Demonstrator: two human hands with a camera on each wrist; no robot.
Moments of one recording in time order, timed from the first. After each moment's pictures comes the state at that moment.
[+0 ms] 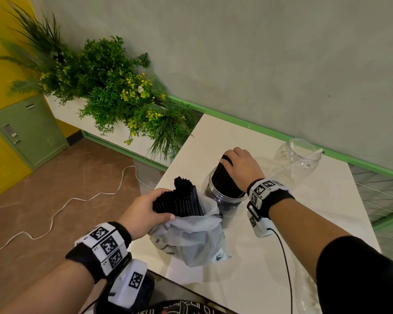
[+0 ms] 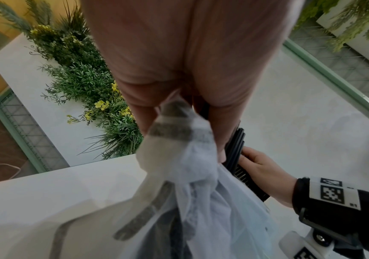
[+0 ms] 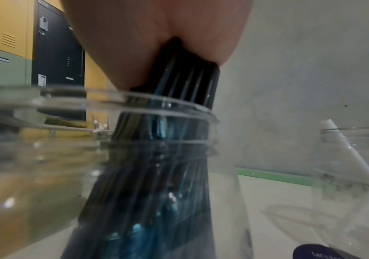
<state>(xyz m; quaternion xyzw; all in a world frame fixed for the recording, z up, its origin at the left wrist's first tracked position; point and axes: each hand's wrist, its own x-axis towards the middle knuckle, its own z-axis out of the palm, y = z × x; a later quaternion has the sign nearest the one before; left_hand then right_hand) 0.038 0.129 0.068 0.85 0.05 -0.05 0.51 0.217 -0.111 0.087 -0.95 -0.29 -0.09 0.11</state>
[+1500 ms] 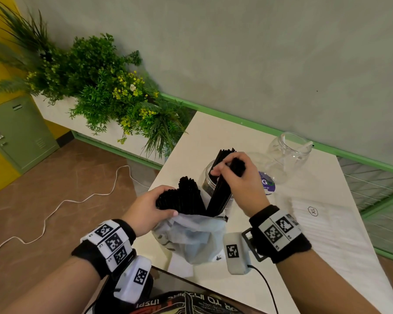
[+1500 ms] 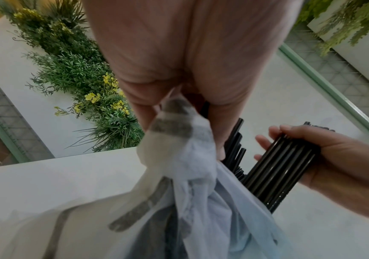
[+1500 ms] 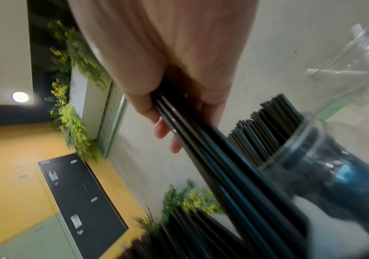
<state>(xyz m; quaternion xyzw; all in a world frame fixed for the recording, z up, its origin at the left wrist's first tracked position) 0.035 0.123 0.063 0.86 0.03 -0.04 0.52 0.106 -0.095 0.125 -0.73 -0.11 -0.01 0.67</state>
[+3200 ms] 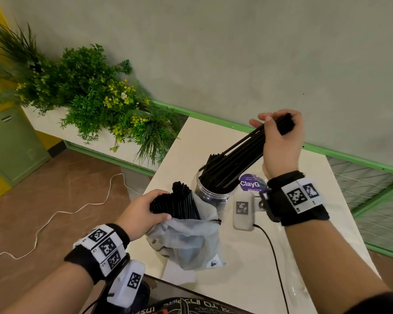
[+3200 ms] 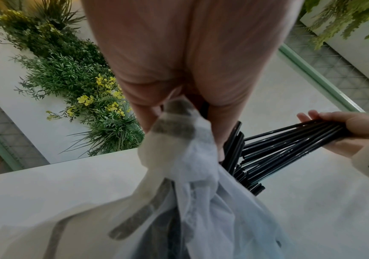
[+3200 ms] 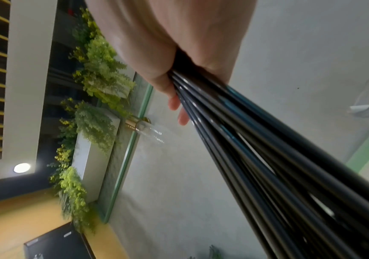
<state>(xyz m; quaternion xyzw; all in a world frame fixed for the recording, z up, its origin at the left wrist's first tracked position) 0.041 0.116 0.075 0.86 0.02 -0.06 0.50 0.151 -0.132 0.204 -0.63 -0.05 -0.26 0.73</state>
